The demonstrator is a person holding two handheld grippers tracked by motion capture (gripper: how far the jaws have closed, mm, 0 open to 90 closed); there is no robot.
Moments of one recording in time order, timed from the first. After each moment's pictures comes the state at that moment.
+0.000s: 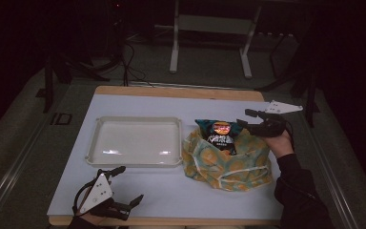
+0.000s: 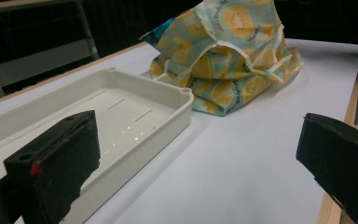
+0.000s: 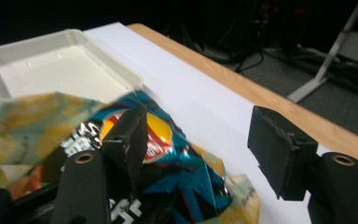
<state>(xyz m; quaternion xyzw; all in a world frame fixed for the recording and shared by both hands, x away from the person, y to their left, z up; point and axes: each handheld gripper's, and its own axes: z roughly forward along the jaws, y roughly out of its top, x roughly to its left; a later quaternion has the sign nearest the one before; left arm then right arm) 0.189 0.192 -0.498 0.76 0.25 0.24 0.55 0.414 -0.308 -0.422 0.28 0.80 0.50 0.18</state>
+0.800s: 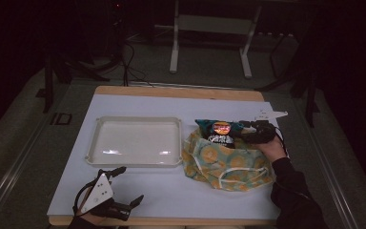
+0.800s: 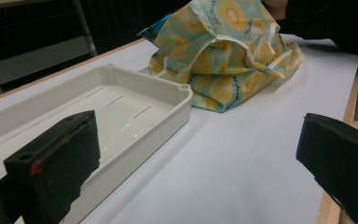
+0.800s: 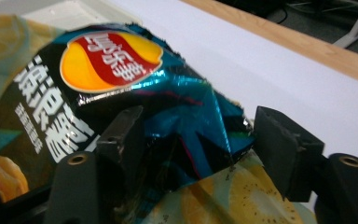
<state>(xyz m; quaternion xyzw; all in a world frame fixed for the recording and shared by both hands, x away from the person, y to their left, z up) 0.190 0.191 -0.499 0.77 0.25 0.24 0.54 0.431 -0.308 -0.476 0.29 0.83 0.47 0.12</state>
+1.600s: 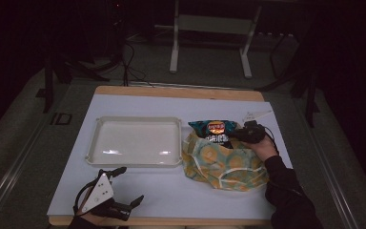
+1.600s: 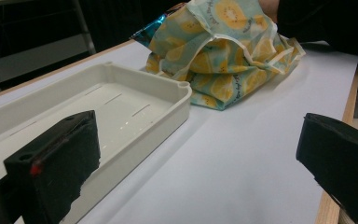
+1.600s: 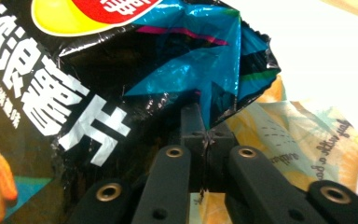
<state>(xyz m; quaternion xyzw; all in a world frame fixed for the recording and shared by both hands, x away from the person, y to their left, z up) 0.190 0.191 -0.500 0.77 0.25 0.24 0.54 0.443 -0.284 -0.494 0.28 0.86 0.42 0.07</state>
